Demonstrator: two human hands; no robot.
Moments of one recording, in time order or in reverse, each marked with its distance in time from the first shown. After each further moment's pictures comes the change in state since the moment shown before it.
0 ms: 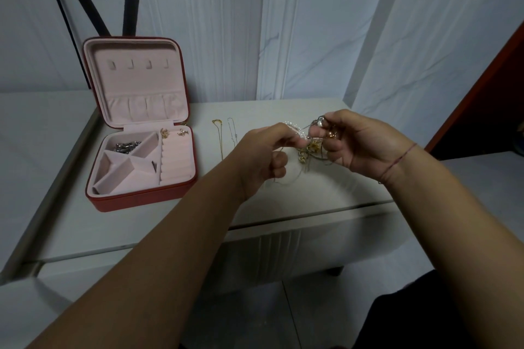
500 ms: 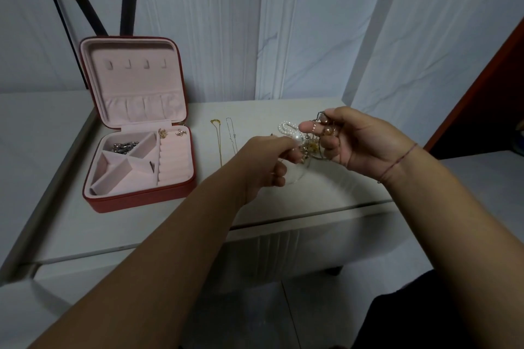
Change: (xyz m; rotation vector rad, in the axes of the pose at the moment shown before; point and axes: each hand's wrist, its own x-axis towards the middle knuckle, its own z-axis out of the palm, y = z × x) left_hand 0.001 -0.008 0.001 0.190 0.050 -0.073; right_hand -0.006 -0.003 0.003 0.051 -0.041 -0.022
